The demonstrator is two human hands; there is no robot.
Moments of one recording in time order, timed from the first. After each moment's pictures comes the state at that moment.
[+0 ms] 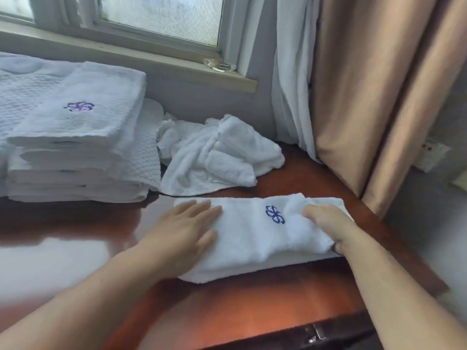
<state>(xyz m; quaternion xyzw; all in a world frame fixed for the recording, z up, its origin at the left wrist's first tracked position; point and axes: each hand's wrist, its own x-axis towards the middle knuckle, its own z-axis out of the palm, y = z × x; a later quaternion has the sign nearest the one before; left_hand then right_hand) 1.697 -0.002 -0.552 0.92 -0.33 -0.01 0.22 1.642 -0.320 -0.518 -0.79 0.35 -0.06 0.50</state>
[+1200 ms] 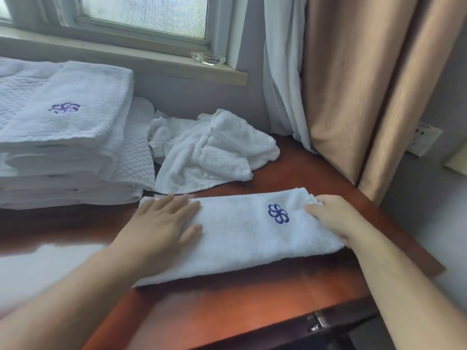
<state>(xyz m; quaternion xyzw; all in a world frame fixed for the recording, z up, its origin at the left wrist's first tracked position) 1.702 0.021 -0.544 0.94 -0.32 0.02 0.09 1.630 -0.332 -0.521 -0.89 0.28 -0.05 0.36</state>
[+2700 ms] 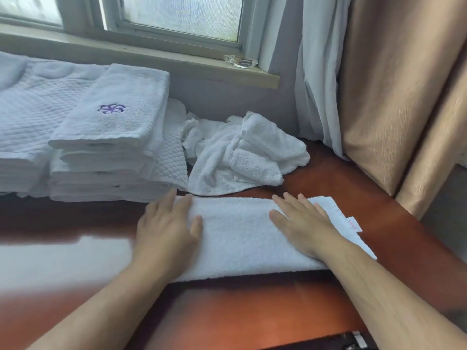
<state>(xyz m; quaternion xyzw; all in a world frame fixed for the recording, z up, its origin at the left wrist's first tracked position) 1.703 0.040 -0.561 0.97 -0.08 0.05 0.23 1.674 -0.242 -0.552 -0.99 0.09 0.06 0.08</state>
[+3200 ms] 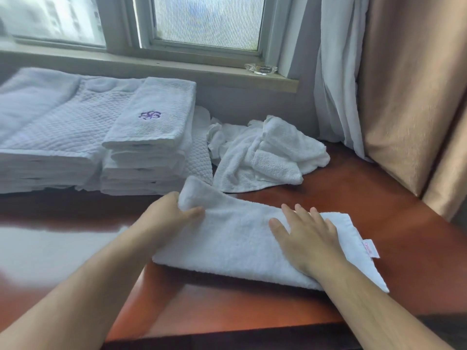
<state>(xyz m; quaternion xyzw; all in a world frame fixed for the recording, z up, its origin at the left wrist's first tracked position) 1.713 0.099 -0.536 0.92 -0.02 -0.06 0.39 1.637 -0.175 -0.559 -0.99 0.14 0.03 0.09</state>
